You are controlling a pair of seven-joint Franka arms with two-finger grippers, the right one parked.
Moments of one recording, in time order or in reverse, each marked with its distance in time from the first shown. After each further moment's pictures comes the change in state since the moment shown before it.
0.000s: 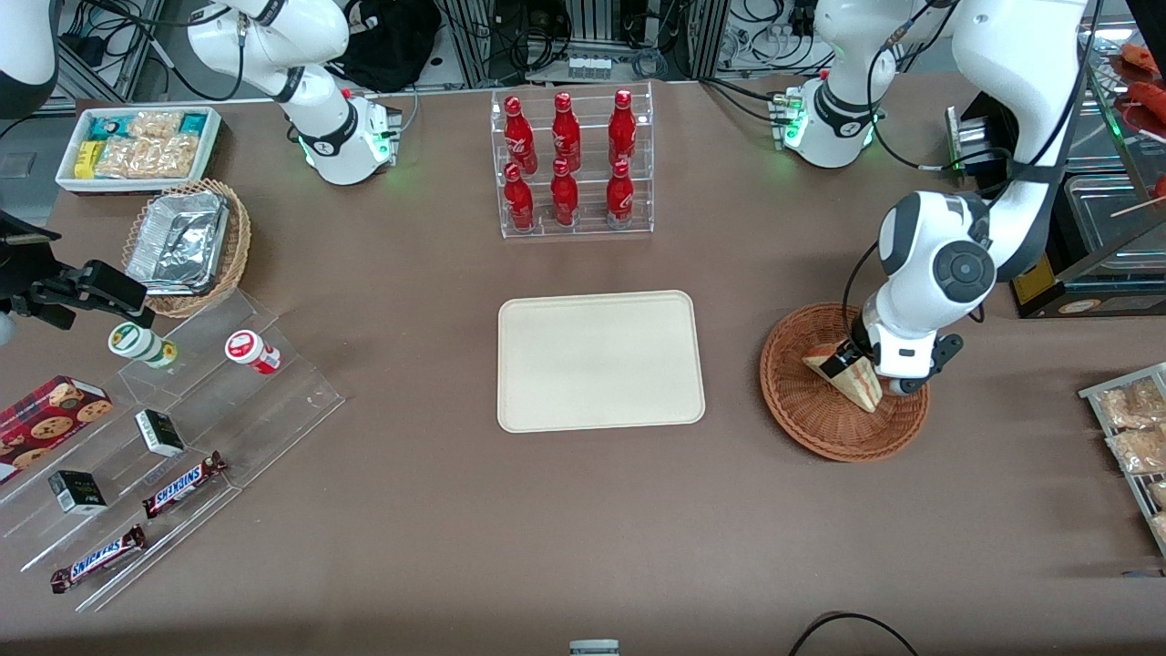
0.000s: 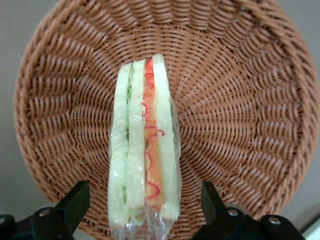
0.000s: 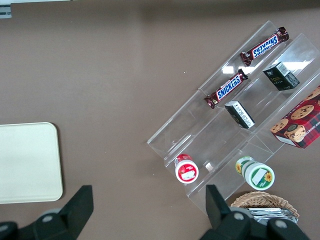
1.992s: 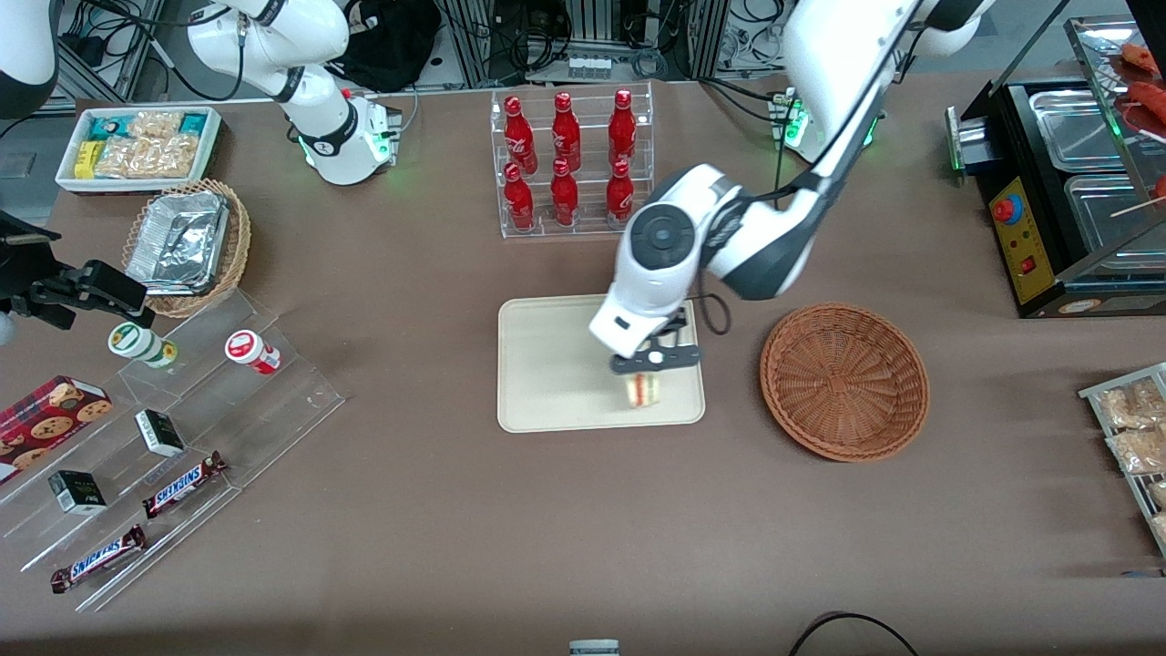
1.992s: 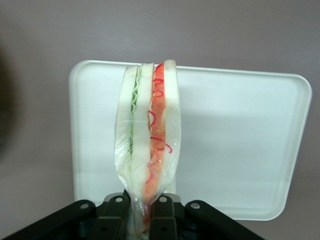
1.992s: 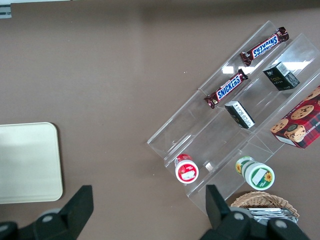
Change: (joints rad) arm -0.575 0.299 -0.018 0.675 0.014 -0.337 0.048
